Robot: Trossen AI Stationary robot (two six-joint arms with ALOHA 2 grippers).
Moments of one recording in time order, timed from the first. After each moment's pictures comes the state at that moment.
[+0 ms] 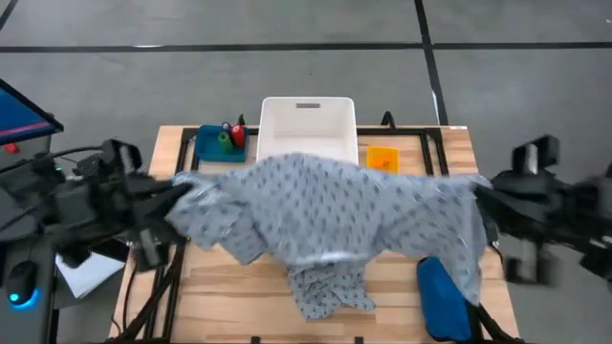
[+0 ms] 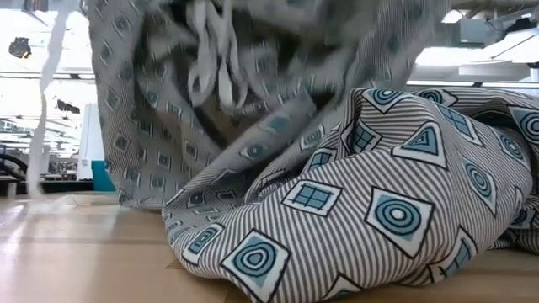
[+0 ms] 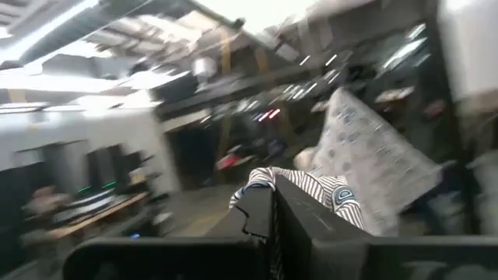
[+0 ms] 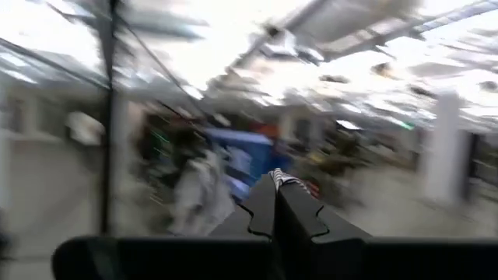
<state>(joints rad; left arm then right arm) -0.99 1.45 1.96 0.42 -1.22 1.11 1.09 1.64 2.36 0.27 1.25 -1.01</state>
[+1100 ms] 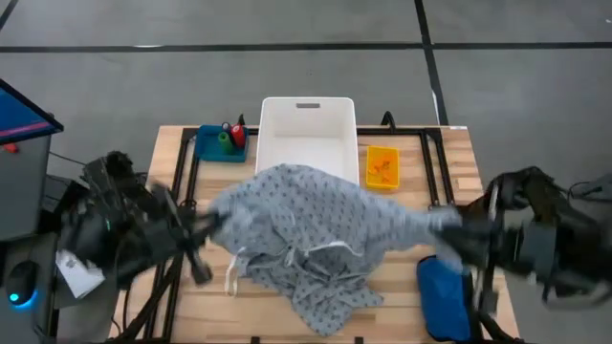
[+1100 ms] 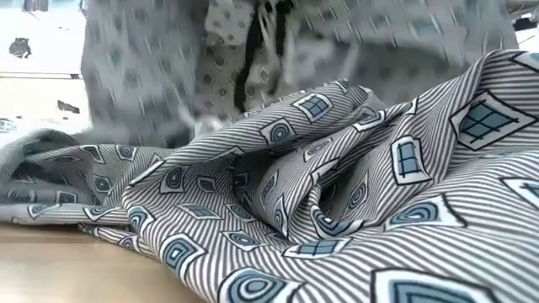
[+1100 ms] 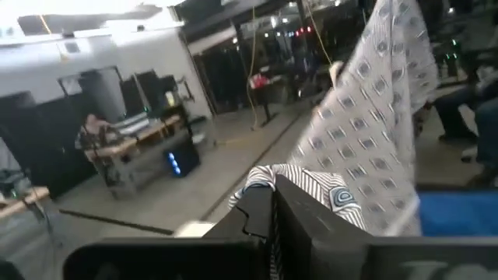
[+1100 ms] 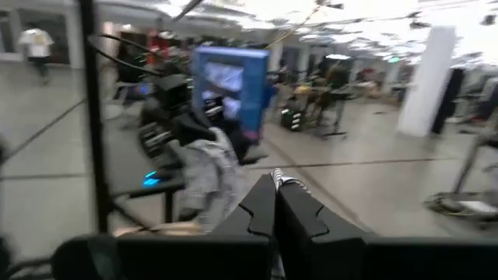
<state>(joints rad) -0.98 1.37 1.62 0.24 -1.50 0.74 1.11 1.65 2.33 -0.38 1.44 -0.39</state>
